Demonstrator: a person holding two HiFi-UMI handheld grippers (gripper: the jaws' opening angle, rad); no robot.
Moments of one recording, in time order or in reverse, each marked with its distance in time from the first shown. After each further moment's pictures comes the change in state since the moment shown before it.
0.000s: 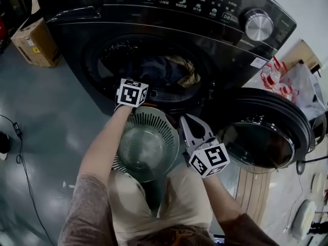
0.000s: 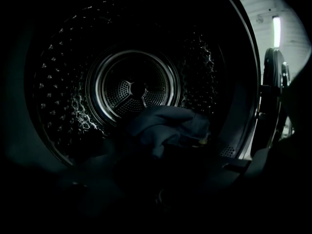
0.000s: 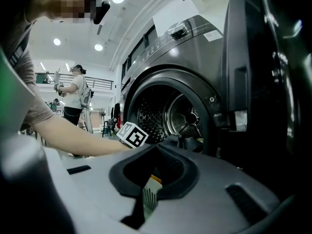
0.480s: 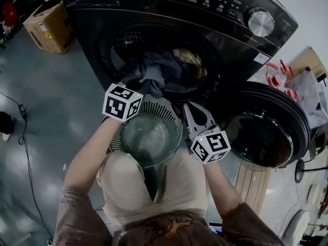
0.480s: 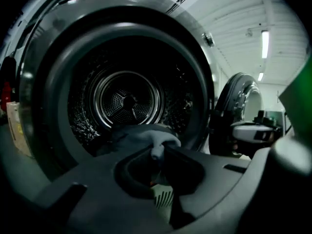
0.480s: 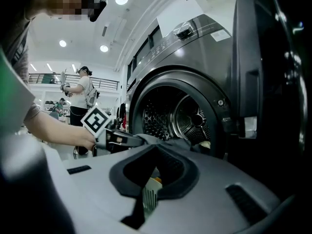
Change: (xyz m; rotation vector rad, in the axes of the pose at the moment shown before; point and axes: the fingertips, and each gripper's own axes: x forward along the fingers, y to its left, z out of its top) left arm -0.132 -0.049 0.018 0.002 -0.070 -0.114; right arm 0.003 0.006 0.007 -0.033 -0.012 0.062
